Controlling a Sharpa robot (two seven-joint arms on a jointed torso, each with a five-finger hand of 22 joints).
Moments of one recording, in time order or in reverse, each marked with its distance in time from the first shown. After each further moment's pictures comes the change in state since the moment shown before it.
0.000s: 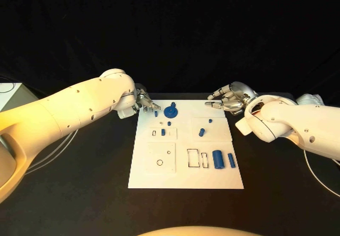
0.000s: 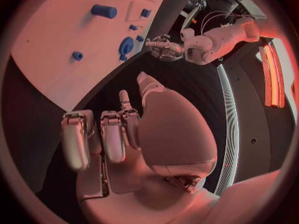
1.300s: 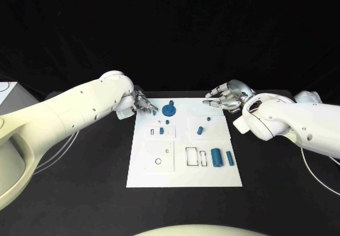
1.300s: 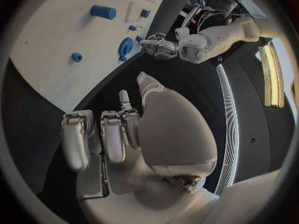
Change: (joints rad) left arm -0.015 0.044 -0.012 -0.091 0.013 0.016 0.011; left_hand 0.016 0.016 -0.002 -0.002 0.000 0.008 0.000 -0.004 -0.011 0.000 0.000 0.008 0.006 0.000 0.000 0.008 0.000 0.000 0.003 0.003 0.005 0.008; right arm 0.001 0.000 0.000 0.007 0.001 -0.004 0.006; right_hand 0.000 0.000 0.000 0.000 0.000 0.000 0.000 0.000 -0.001 0.000 0.000 0.000 0.000 0.000 0.000 0.000 0.000 0.000 0.000 0.000 0.000 -0.001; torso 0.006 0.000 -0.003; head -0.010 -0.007
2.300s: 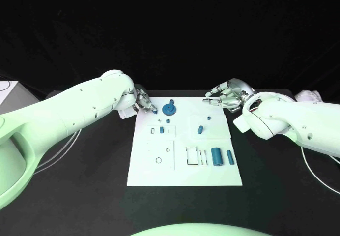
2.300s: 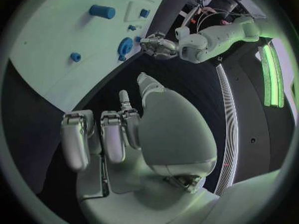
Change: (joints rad) left arm -0.002 0.002 -0.001 0.001 0.063 0.003 0.034; left_hand 0.193 0.027 0.239 -0.044 0.004 -0.011 0.003 0.033 -0.016 -0.009 -0.001 0.003 -0.034 0.000 0.000 0.014 0.000 0.000 0.009 -0.002 0.016 0.023; right arm 0.000 0.001 0.000 -0.002 0.000 0.000 0.000; right_hand -0.005 0.005 0.000 0.000 0.000 0.000 0.000 0.000 -0.001 0.000 0.000 0.000 0.000 0.000 0.000 0.000 0.000 0.000 0.000 0.000 0.000 0.000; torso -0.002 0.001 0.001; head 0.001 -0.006
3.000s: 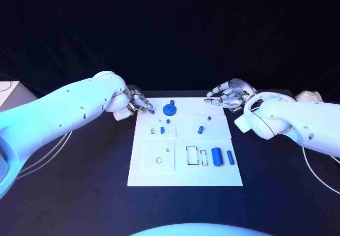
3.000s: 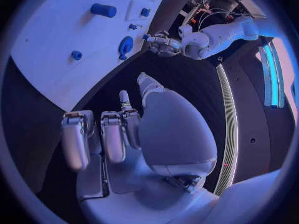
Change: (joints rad) left arm 0.001 -0.096 -0.003 0.104 0.071 -0.032 0.008; left_hand -0.169 -0.079 0.075 -0.046 0.292 0.075 -0.031 0.041 0.035 0.121 -0.014 0.094 0.130 -0.001 -0.018 0.050 0.000 0.000 0.075 -0.023 0.066 0.101; right arm 0.000 -0.005 0.000 -0.003 0.000 0.000 0.000; right_hand 0.000 0.000 0.000 0.000 0.000 0.000 0.000 0.000 0.000 0.000 0.000 0.000 0.000 0.000 0.000 0.000 0.000 0.000 0.000 0.000 0.000 0.000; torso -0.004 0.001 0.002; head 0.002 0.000
